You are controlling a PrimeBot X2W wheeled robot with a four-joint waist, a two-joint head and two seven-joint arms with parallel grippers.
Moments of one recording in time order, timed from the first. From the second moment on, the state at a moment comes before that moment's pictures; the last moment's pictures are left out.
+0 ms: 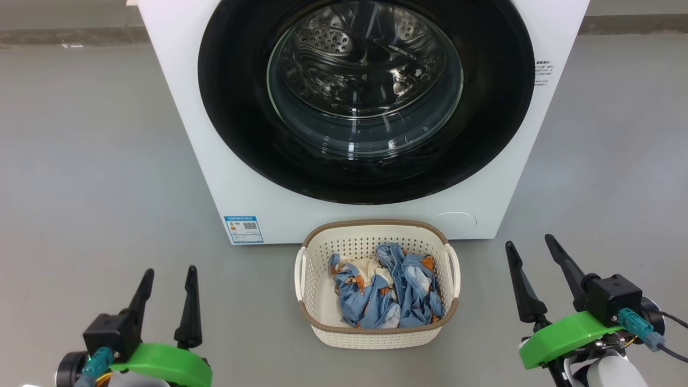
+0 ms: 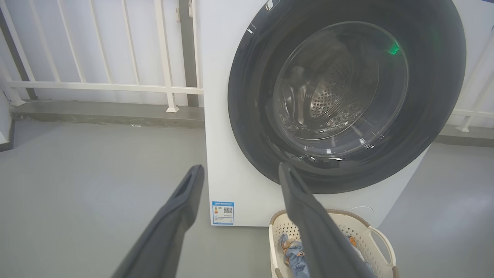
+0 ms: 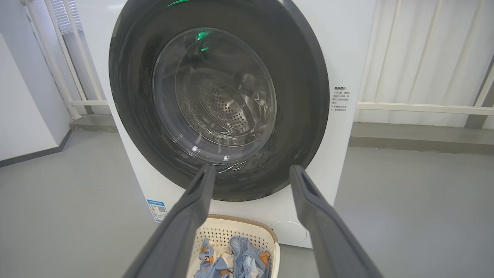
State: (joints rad) left arm -0.13 0.04 -0.03 0.29 -0.21 -0.13 -0.25; right arm -0.15 -0.09 0.05 0.30 0.16 0.12 -0.25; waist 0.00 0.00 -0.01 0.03
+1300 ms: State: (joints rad) left arm -0.13 0.04 -0.04 0.28 -0.24 -0.13 -0.25; right arm -0.15 -0.09 0.04 0.30 0.15 0.12 -0.25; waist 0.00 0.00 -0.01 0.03
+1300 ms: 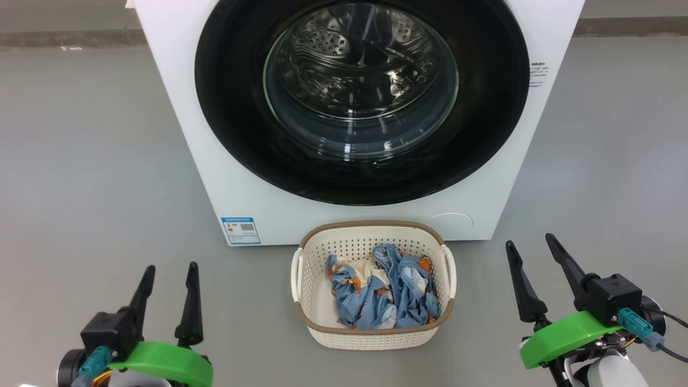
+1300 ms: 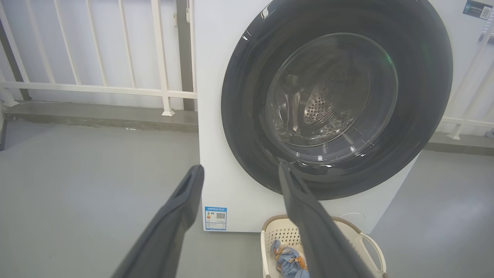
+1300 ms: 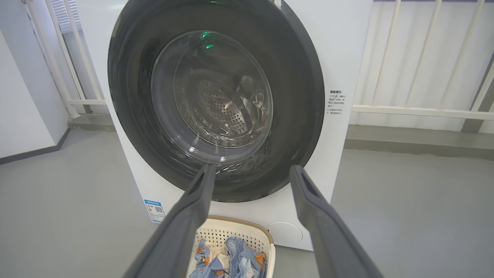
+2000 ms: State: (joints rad) left arm -0.13 0.04 -0.05 0.26 -0.25 -0.13 -0.25; right arm -0.15 -0.09 0.03 0.30 0.15 0.12 -0.25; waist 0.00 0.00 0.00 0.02
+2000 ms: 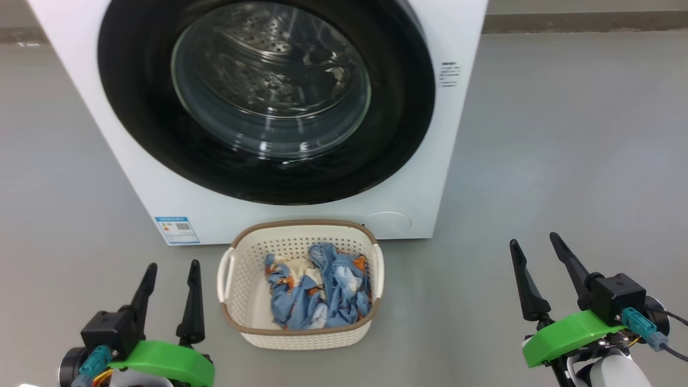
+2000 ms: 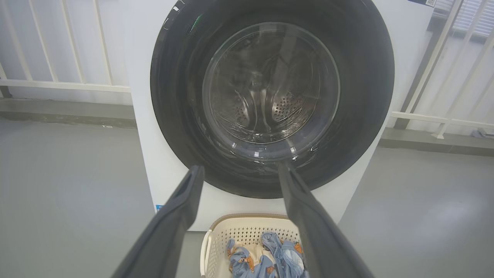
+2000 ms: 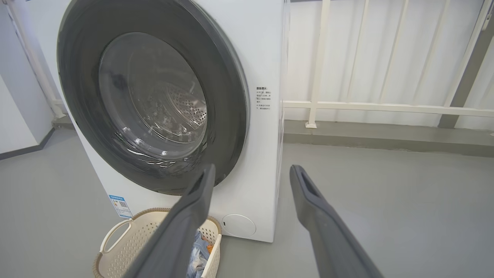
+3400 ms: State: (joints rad) left arm -0.13 0.04 -0.06 0.26 -0.25 -0.13 -0.25; right arm -0.15 -0.09 0.02 0.30 0.15 0.12 -0.25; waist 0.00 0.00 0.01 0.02
